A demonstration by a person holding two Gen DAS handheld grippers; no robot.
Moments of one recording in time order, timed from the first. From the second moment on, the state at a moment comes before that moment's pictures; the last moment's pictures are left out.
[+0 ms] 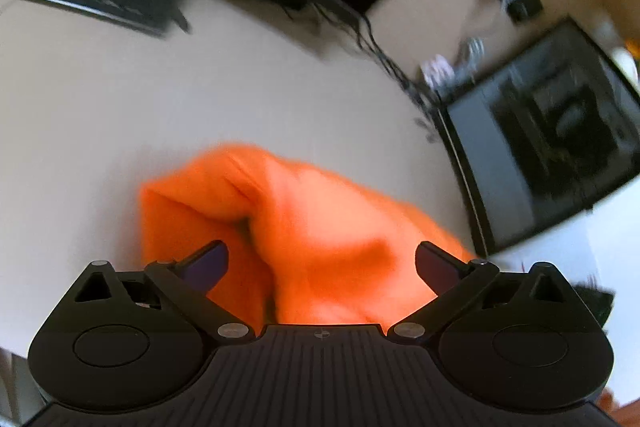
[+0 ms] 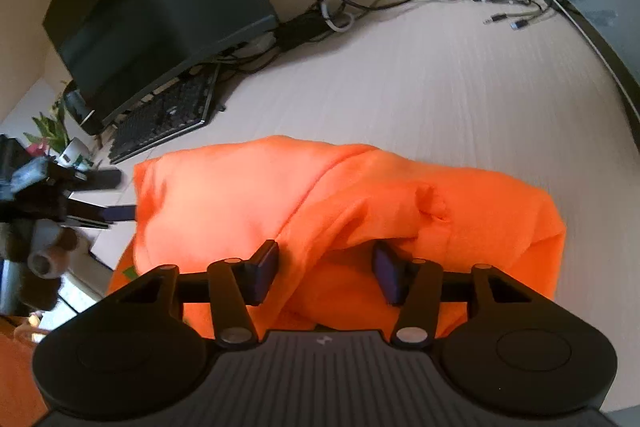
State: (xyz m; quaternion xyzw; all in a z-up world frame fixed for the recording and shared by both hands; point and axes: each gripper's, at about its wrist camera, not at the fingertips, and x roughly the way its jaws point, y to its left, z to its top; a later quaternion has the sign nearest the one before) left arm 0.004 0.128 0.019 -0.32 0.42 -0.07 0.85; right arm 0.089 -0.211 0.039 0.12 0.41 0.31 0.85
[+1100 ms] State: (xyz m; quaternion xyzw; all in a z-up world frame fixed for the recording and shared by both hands) left arm -0.017 0.120 0.019 -0.13 0.42 -0.12 0.89; right arm 0.069 -0.184 0.025 0.06 0.39 0.29 0.87
